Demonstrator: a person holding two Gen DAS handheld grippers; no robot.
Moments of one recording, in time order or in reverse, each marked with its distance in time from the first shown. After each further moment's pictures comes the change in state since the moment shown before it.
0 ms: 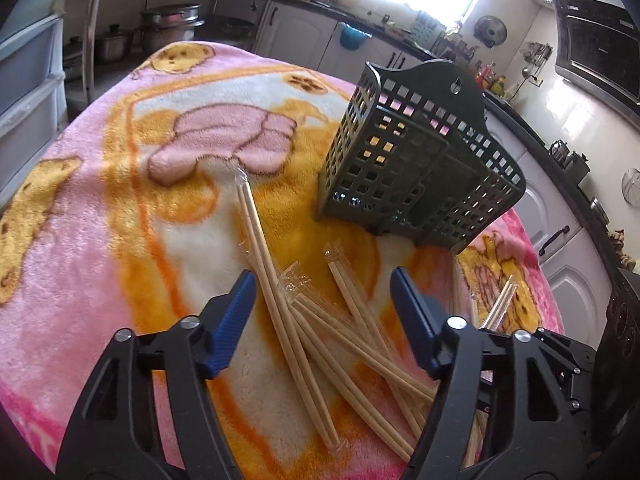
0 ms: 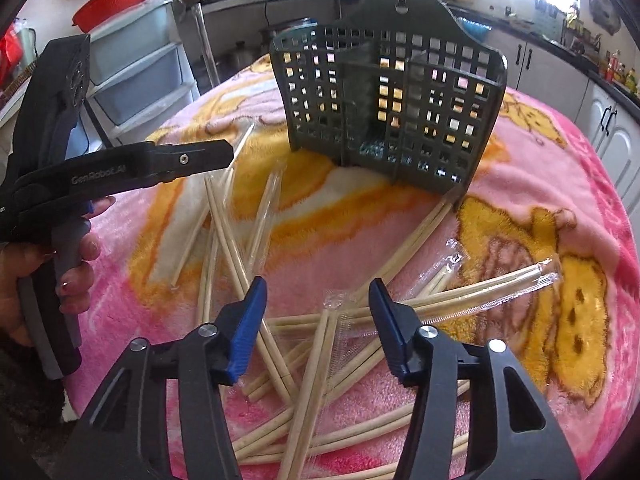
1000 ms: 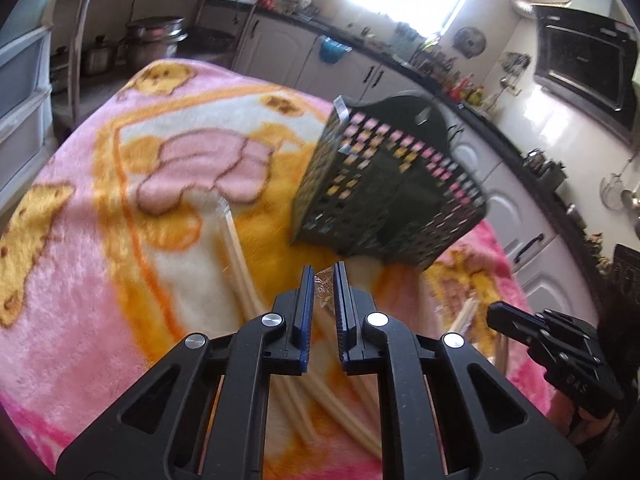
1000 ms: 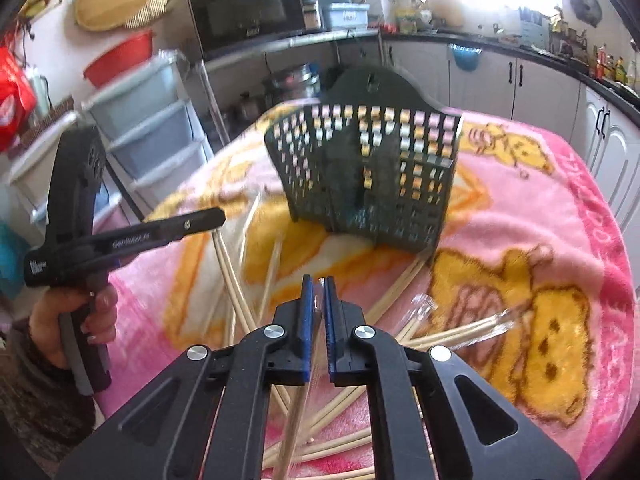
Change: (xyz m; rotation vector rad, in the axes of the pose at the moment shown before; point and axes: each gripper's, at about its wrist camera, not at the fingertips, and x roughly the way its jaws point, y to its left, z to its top) left arm -0.030 -0.008 0.016 0.018 -0.057 -0.097; right arm -0.063 -0.024 0.020 0.074 -0.204 0.068
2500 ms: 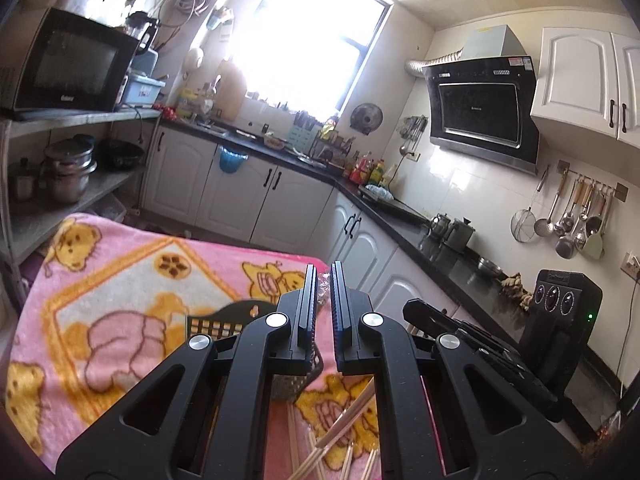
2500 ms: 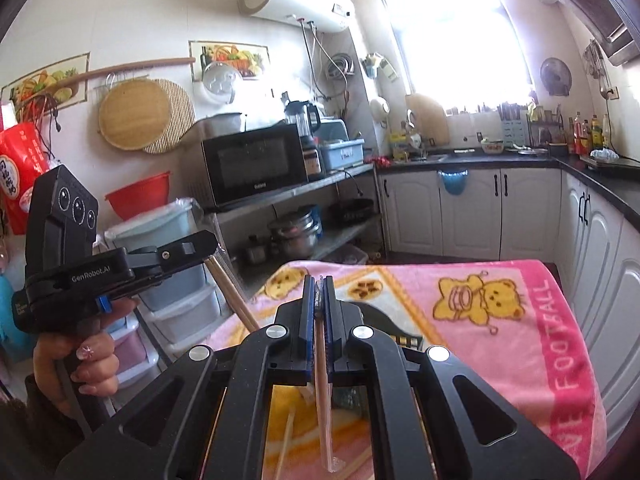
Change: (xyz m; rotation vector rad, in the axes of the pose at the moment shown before) left arm -0.098 -0.105 0.114 0.168 -0.322 -0.280; right arm -0.107 -0.008 0.098 0.010 -0.469 0.016
